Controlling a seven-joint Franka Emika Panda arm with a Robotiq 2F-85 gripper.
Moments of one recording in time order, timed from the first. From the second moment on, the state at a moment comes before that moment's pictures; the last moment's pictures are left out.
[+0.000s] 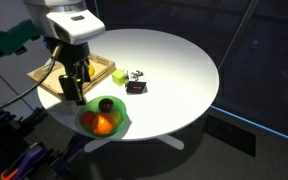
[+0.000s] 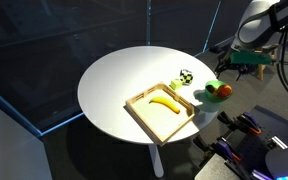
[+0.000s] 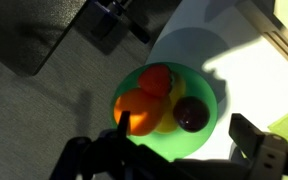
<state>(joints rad) -0.25 -0.09 -0.16 -2.65 -0.04 2.48 0.50</state>
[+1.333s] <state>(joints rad) -0.18 0.11 -0.22 -2.65 -0.13 2.65 0.57</state>
